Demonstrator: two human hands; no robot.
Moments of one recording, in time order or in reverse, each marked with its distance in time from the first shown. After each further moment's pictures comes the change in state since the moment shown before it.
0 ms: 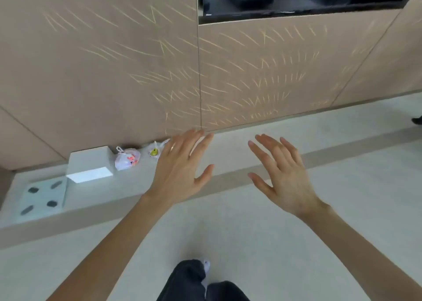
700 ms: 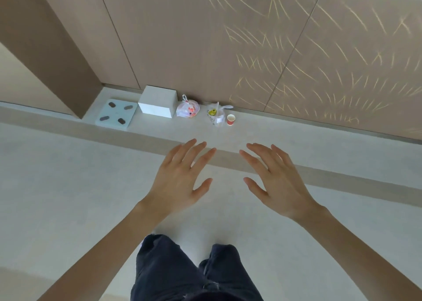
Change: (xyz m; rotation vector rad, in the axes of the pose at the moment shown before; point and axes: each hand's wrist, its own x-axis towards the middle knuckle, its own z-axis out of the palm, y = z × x) left_hand -0.191 -0.017 -0.039 0.102 -0.217 -0.426; right_hand 0.011 -0.125 0.066 0.158 -0.257 -0.419
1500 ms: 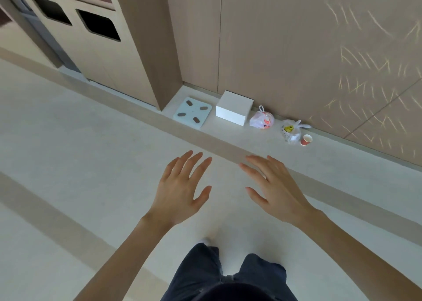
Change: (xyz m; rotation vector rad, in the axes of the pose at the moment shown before) left_hand -0.229 -0.288 -0.072 -0.007 0.020 -0.401; right_hand 0.205 -0.302 0.107 0.173 -0.032 -0.295
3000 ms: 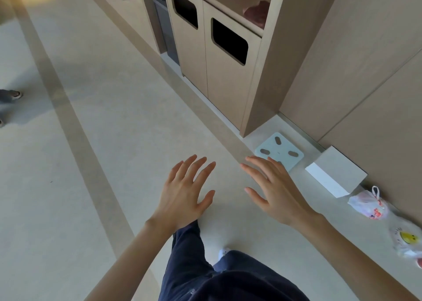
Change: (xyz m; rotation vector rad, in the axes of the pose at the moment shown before) left_hand 0.118 -0.469 -0.079 0.034 0.007 -0.460; right_hand 0.550 -0.117 0.175 0.237 -0.067 -0.349
